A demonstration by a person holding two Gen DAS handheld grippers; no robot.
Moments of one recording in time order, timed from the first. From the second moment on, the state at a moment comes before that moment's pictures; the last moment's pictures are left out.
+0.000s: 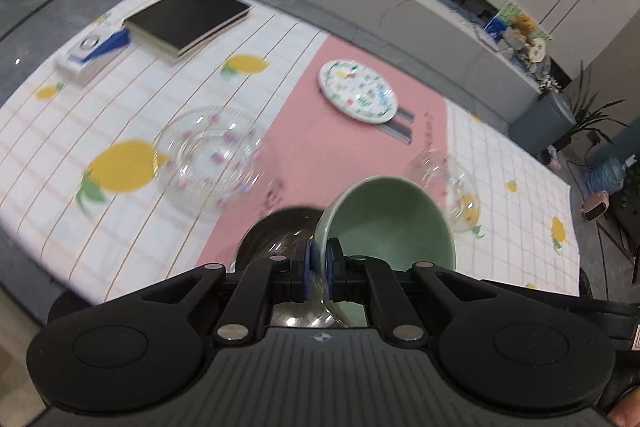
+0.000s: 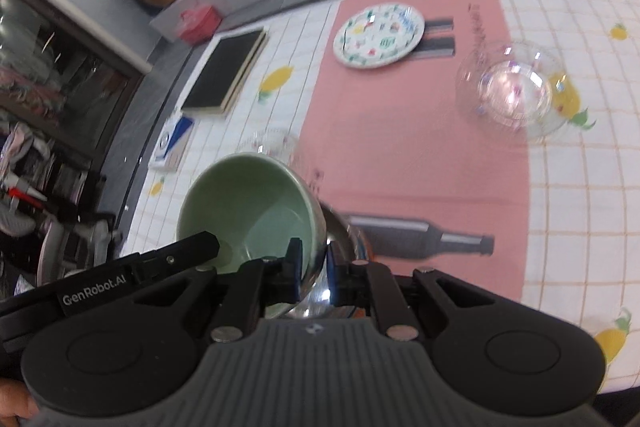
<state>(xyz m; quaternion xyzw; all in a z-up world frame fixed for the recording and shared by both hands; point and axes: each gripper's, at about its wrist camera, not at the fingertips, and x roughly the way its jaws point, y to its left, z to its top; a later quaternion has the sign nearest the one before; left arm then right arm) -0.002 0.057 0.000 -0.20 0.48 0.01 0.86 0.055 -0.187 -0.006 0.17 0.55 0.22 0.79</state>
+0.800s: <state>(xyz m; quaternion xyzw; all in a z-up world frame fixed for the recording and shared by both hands) -0.006 0.070 -0.037 -0.19 0.52 0.02 0.83 0.063 -0.160 -0.045 0.13 0.59 0.21 0.77</state>
